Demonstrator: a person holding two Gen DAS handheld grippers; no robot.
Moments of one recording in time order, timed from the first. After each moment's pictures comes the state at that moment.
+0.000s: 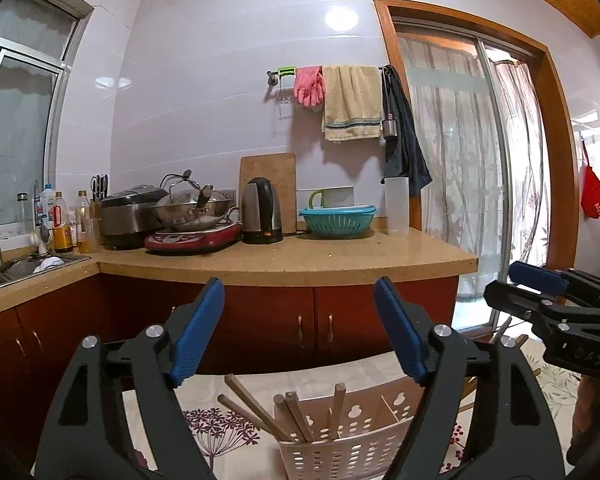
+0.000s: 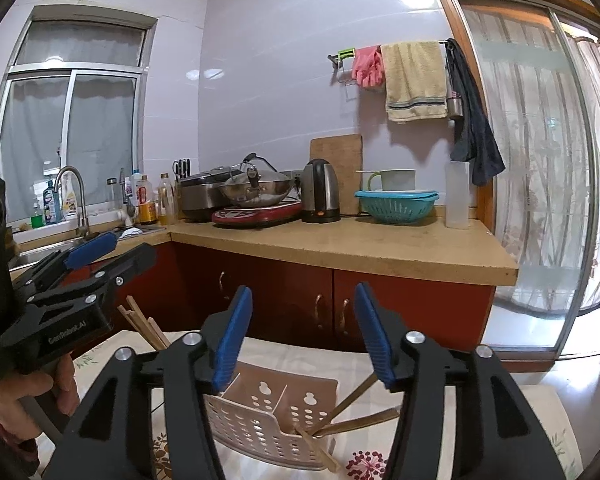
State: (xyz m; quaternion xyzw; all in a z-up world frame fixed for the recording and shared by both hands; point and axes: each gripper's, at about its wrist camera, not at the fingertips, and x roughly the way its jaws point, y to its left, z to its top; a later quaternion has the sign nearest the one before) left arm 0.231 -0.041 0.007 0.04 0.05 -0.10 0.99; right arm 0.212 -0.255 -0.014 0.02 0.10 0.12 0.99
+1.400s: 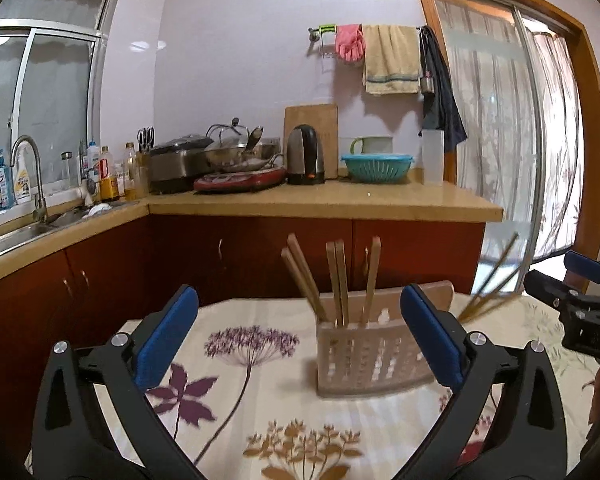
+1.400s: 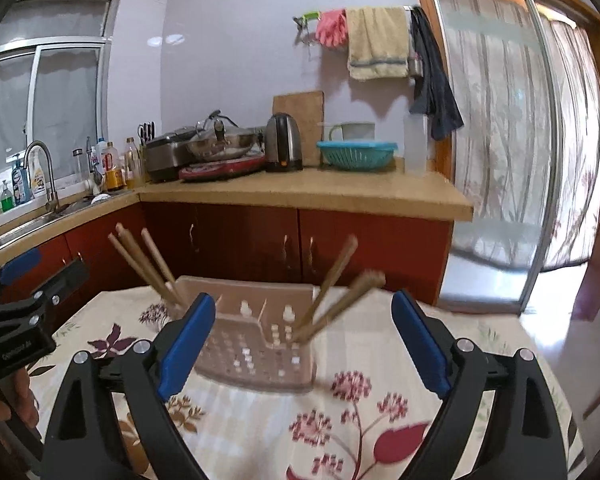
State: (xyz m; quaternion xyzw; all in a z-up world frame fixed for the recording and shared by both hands) left arm 0.160 -0.019 -0.034 0.03 0.14 -0.02 0.99; right arm 0.163 -0.251 -0.051 0.03 0.18 0.04 0.98
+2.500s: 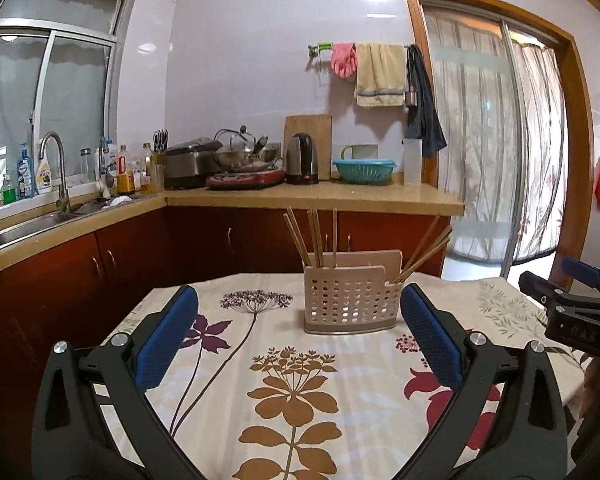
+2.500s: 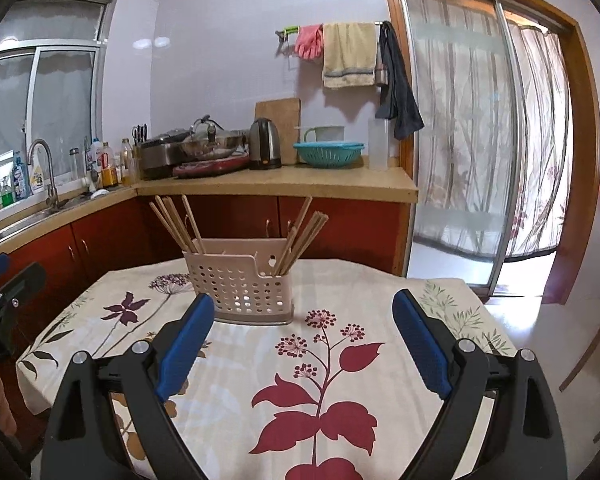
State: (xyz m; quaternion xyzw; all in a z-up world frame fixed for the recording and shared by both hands) left arm 0.009 -0.018 -0.018 0.02 0.12 -0.02 0.99; right arm 0.020 -0.261 -0.042 0.02 0.17 0.00 0.99
